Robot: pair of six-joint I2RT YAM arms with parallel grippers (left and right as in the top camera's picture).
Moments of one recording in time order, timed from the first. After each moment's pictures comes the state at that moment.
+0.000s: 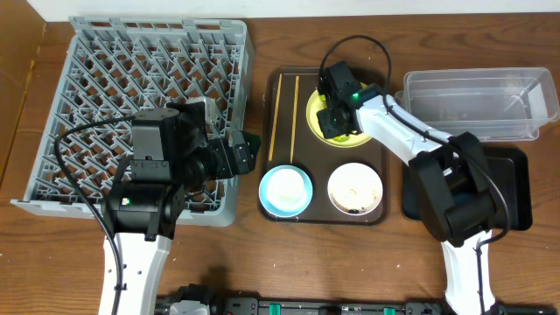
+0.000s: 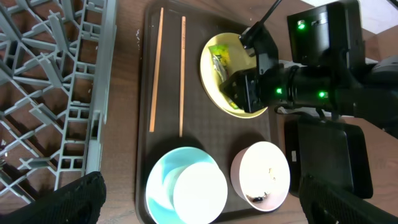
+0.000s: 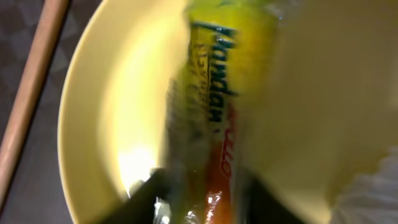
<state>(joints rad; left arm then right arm) -0.05 1.05 1.08 -0.85 0.39 -0.30 0.50 2.20 1.60 -0.60 -0.02 0.18</state>
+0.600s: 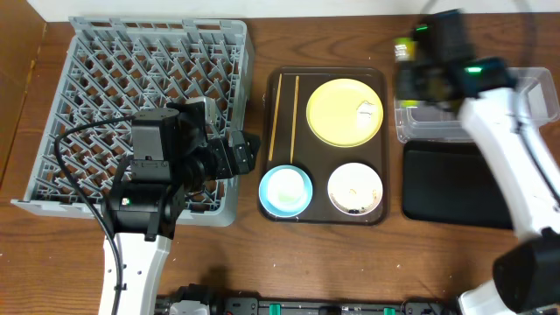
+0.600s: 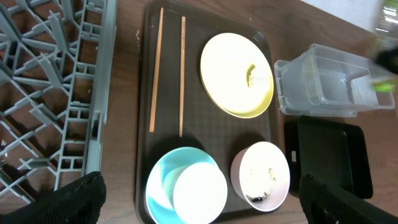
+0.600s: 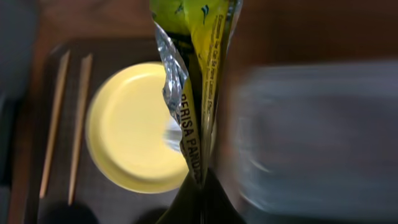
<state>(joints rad) -0.05 1.05 1.08 -0.84 0.39 -0.30 0.23 1.73 1.63 -0.88 -0.02 0.29</state>
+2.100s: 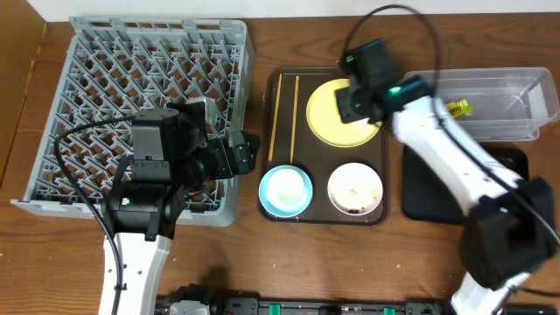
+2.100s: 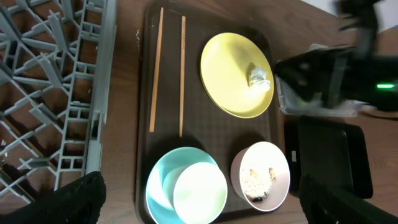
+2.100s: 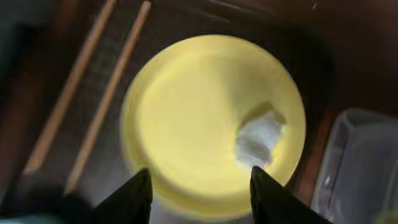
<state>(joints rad) -0.05 1.05 1.08 -0.85 0.39 -0.30 0.47 1.91 1.53 -0.63 0.07 0.15</state>
